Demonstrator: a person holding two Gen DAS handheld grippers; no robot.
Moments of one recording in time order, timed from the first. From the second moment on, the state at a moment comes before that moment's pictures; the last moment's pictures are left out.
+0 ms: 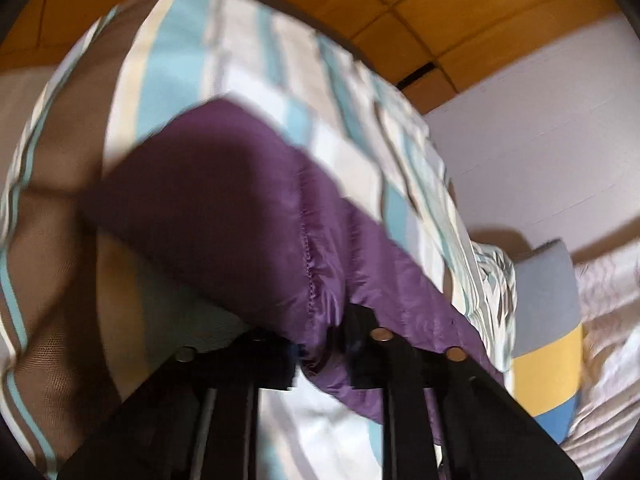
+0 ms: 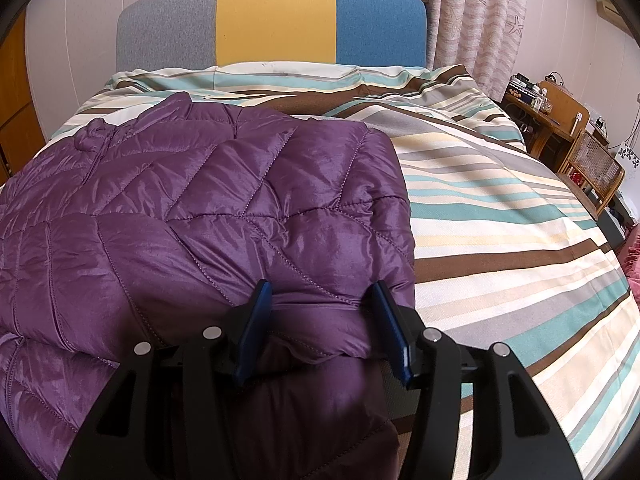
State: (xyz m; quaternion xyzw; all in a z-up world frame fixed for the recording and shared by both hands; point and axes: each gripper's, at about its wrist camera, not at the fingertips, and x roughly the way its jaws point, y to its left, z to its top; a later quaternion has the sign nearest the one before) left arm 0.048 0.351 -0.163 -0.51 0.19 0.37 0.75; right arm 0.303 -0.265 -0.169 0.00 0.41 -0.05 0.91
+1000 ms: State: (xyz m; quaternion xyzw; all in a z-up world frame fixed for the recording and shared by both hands) left arm 0.249 0.039 -0.069 -0.09 0.26 0.08 0.96; right arm 0.306 -0.267 -0.167 0.01 0.41 -0.05 0.91
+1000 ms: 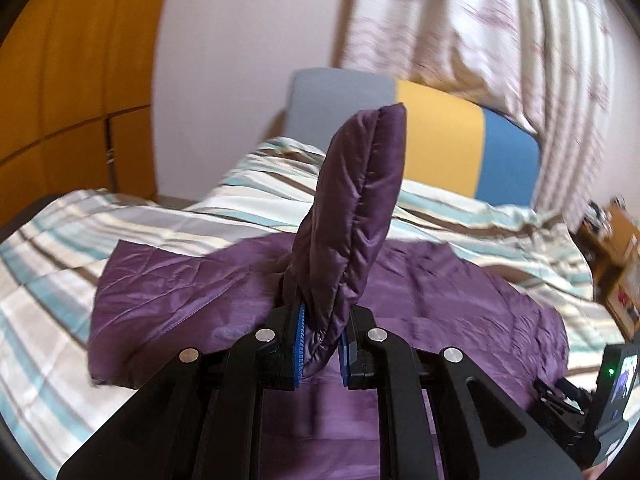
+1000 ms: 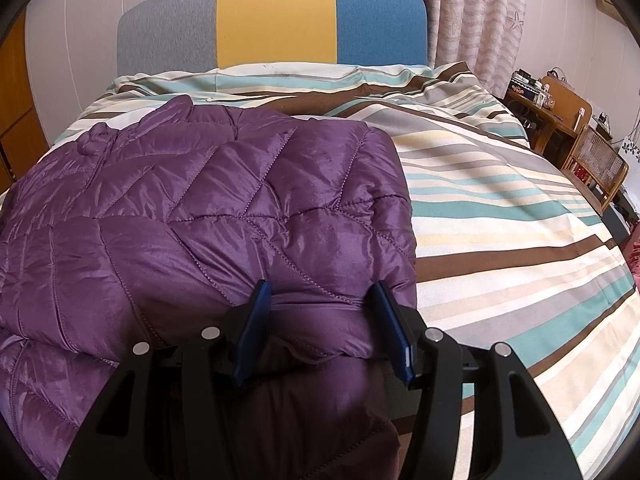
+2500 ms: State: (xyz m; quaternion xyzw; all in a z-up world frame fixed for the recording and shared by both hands) left arm 0.283 0.097 -0.123 -0.12 0.38 0.09 0.91; right arm 0.299 -0.188 -0.089 -0.01 0.32 0.12 0.94
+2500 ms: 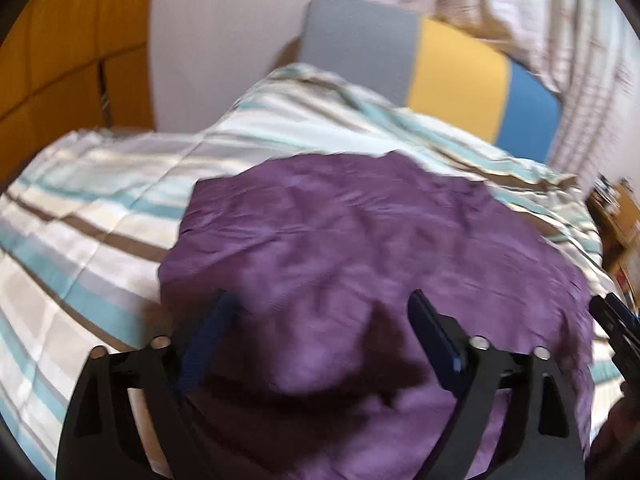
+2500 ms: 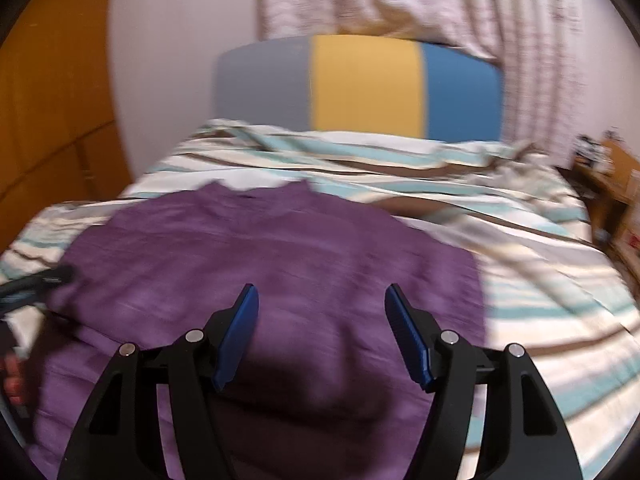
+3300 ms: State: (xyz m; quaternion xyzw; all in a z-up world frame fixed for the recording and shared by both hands) left arm 0.319 0.113 -0.124 -0.11 0.40 0.12 0.90; right arm 0.359 -0.161 -0.166 -0.02 0.40 0.08 0.91
